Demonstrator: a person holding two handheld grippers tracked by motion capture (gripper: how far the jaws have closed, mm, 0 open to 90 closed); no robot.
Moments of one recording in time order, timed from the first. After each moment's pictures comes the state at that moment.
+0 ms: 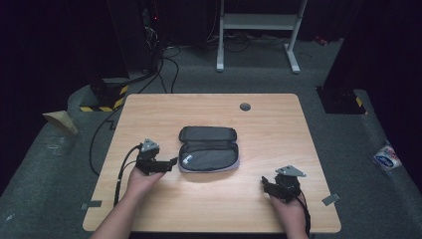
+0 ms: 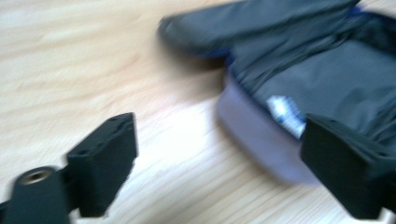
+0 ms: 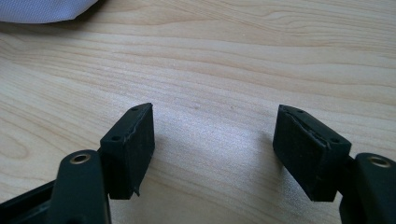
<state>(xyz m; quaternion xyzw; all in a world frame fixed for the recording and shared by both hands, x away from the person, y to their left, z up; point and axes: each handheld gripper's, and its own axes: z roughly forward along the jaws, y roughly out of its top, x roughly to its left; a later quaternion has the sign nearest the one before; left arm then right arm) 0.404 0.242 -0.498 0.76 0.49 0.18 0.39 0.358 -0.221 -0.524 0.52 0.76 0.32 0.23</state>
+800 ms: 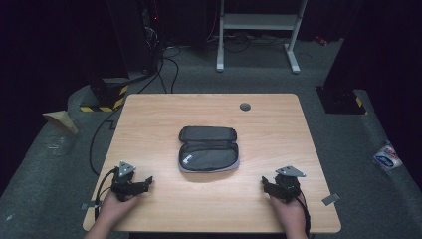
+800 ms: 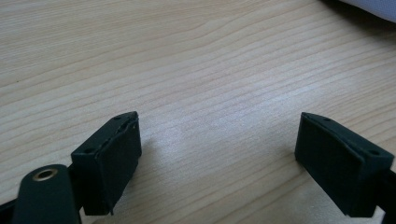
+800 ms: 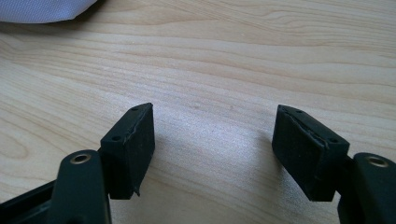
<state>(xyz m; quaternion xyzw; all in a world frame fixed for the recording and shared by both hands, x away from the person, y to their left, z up) 0.341 0.300 -0.529 0.75 0.53 0.23 0.33 0.357 -0.220 -0.524 0.52 0.76 0.32 0.23</state>
